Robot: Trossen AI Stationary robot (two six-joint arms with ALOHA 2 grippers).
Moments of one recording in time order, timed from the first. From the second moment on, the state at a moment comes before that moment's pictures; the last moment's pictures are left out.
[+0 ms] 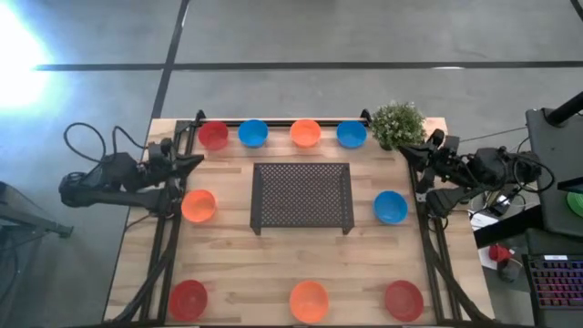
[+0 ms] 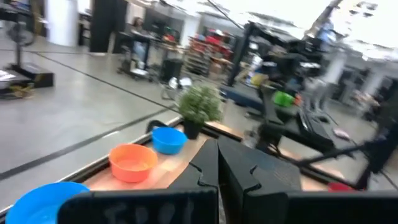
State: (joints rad) left arm -0.06 0.19 0.55 -0.38 -0.46 -0.27; right arm 0.33 0.41 0.73 -0.26 0.79 0.23
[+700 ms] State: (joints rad) left arm -0.06 0.34 0.55 -0.77 -0.37 -0.75; right arm 0.33 0.71 1.01 -0.60 0.66 0.63
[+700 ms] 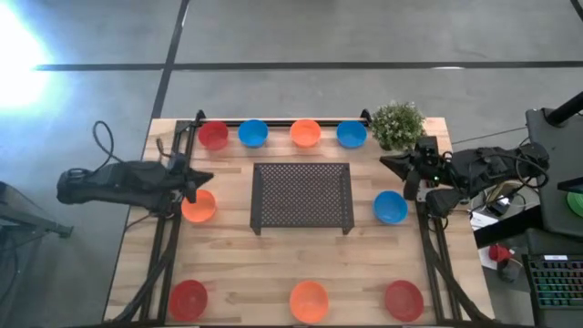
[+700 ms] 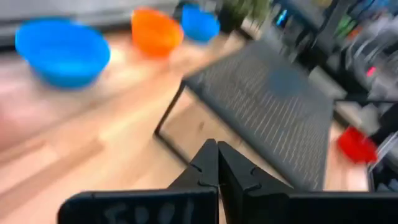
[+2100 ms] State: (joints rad) left arm -0.06 0.69 0.55 -1.00 -0.04 -1.32; right arm 0.33 0.78 1.29 -0.81 0.41 0.51
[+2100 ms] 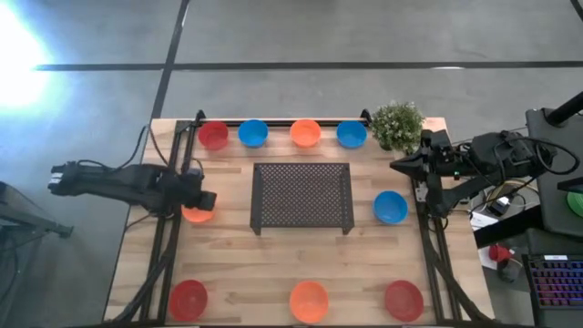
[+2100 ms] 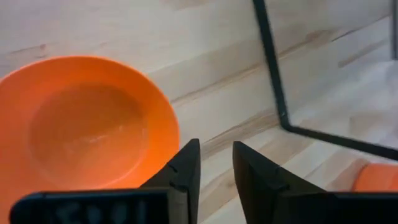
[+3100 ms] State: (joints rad) left arm -0.06 0.98 0.55 -0.92 -0.05 -1.32; right arm 0.33 0.75 1.29 -0.81 0.41 0.45
